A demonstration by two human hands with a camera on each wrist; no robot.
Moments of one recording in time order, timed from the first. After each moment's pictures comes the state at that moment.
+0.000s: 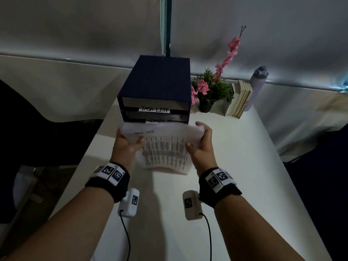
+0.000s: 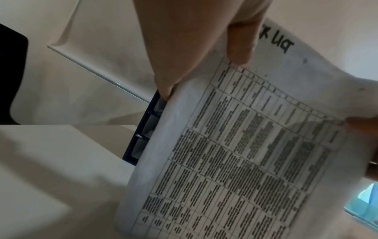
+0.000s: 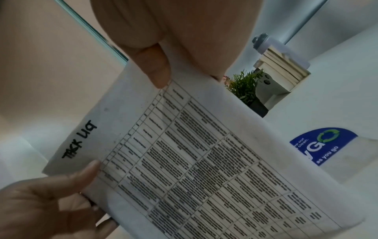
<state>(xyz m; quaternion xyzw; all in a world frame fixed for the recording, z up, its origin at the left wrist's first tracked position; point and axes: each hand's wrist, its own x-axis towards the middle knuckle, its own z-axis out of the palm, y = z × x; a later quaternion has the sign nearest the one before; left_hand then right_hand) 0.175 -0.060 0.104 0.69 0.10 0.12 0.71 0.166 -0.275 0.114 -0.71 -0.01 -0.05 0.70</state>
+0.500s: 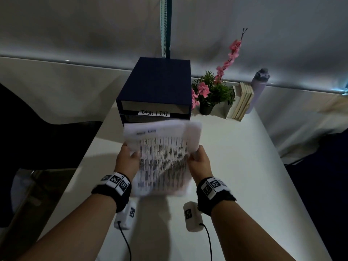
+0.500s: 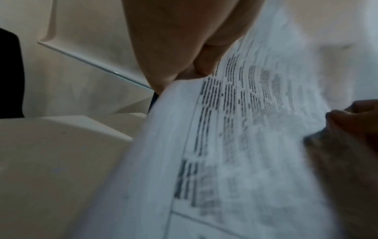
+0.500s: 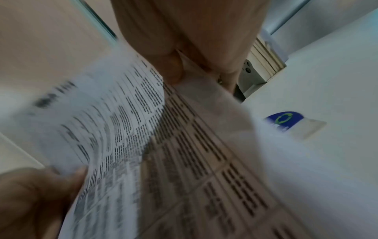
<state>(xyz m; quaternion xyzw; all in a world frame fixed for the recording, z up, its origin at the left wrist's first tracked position) 0.182 -0.059 0.062 0.82 0.20 0.04 0.53 0.181 -0.274 0.067 -0.79 0.10 -0.01 0.60</state>
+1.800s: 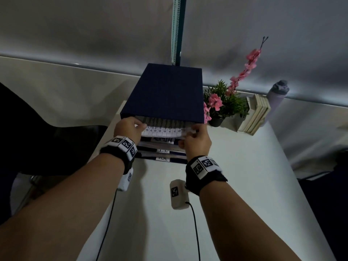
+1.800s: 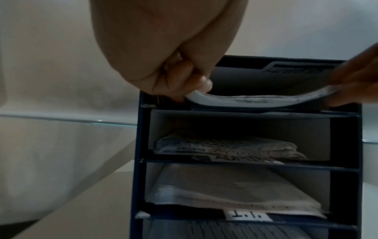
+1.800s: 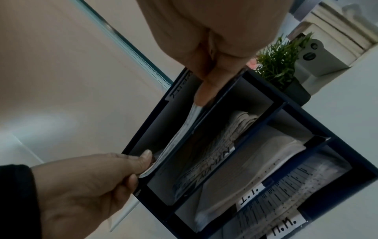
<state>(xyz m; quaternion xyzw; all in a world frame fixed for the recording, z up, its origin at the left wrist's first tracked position) 0.316 -0.025 0.118 0.90 0.18 0.11 0.38 0.296 -0.217 0.118 -0.78 0.16 -0.08 0.60</state>
